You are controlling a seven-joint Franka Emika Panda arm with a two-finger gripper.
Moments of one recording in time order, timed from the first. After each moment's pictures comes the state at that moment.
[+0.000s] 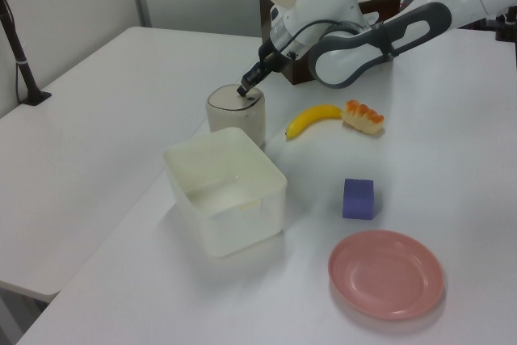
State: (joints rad) arm 0.37 0.61 -0.28 -1.48 0.15 2.81 0.18
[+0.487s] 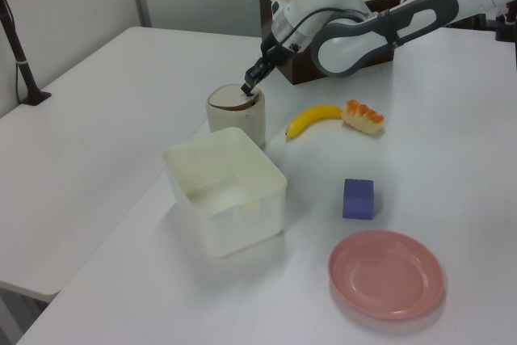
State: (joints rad) arm 0.37 0.57 -0.28 -1.49 0.15 2.72 0.18
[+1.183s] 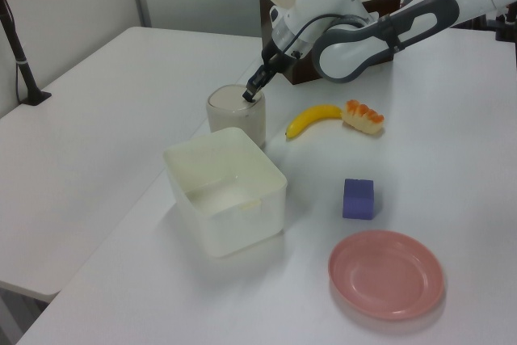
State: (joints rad) arm 0.37 0.57 -0.26 -1.51 0.15 2.72 0.12
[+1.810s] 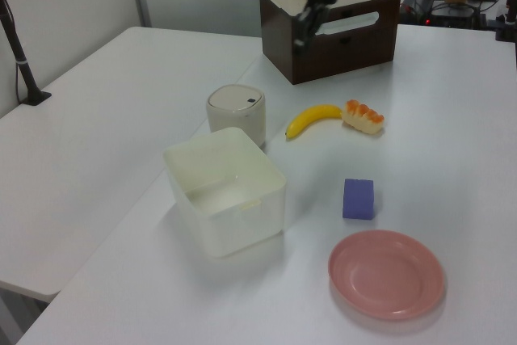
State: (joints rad) arm 0.27 0.24 -0.20 -1.52 0.12 2.07 0.12
